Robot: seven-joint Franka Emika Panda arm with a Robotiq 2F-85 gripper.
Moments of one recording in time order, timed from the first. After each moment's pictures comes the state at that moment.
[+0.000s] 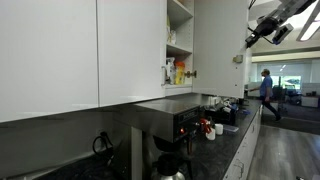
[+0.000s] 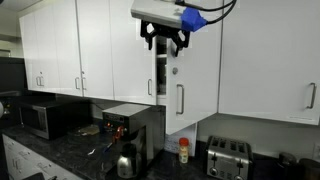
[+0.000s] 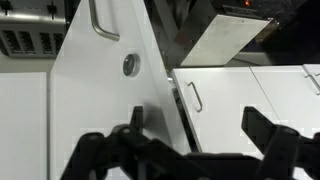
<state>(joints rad) -0.54 -0.09 -0.36 -1.74 0.78 1.54 -1.40</state>
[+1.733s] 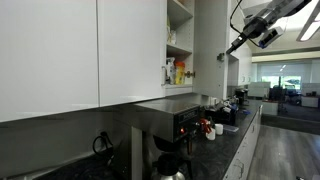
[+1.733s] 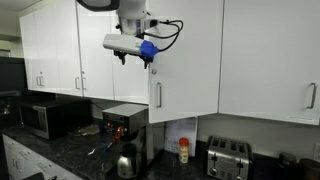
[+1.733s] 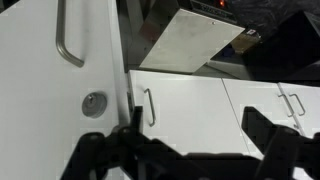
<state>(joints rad) -0.27 -0.43 -0.31 -2.19 0.73 1.85 -1.39</state>
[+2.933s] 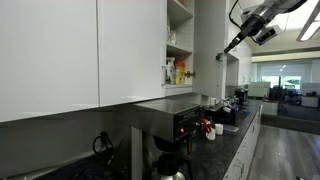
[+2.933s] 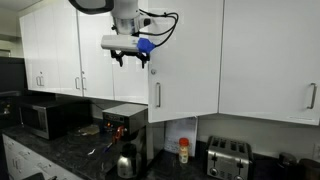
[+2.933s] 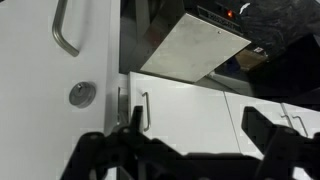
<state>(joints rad) -0.20 -0.50 -0.29 -2.24 0.65 1.95 -1.39</state>
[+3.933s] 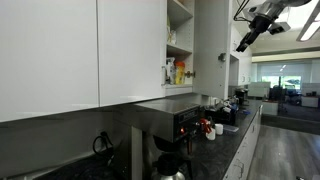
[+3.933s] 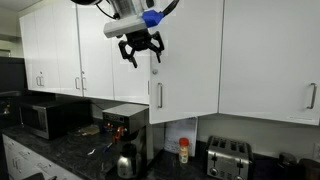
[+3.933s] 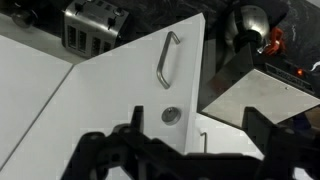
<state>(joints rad) -0.18 -0.53 -0.35 -2.24 0.29 2.17 -1.30</state>
